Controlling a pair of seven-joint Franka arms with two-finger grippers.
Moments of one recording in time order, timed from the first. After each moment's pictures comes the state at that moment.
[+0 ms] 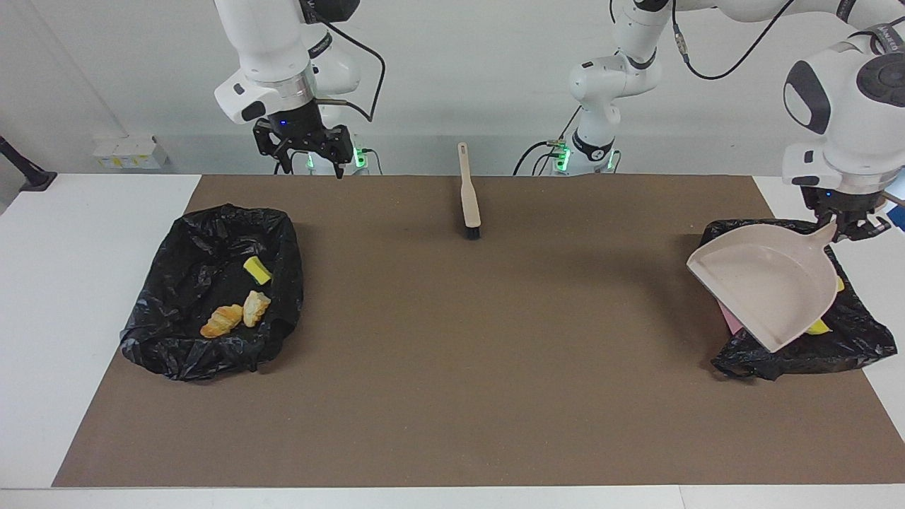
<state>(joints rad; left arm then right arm) 0.13 0.16 -0.09 -1.54 0.46 1.68 1.19 0.04 -0.01 0.16 -1.55 0.01 1.47 0.34</state>
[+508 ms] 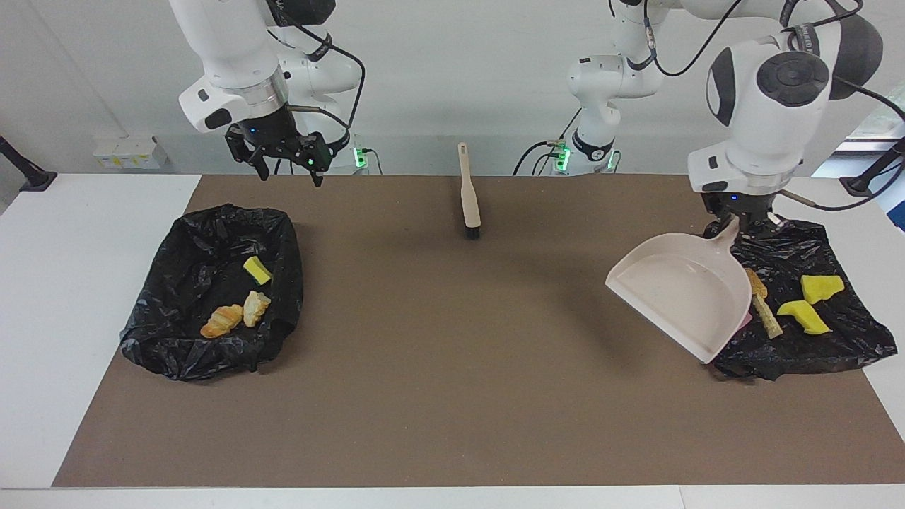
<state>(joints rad) -0.11 0.12 -0.09 -1.56 0.31 1.57 0.72 0.14 0.04 0.01 -1.46 0.00 1.44 0.32</state>
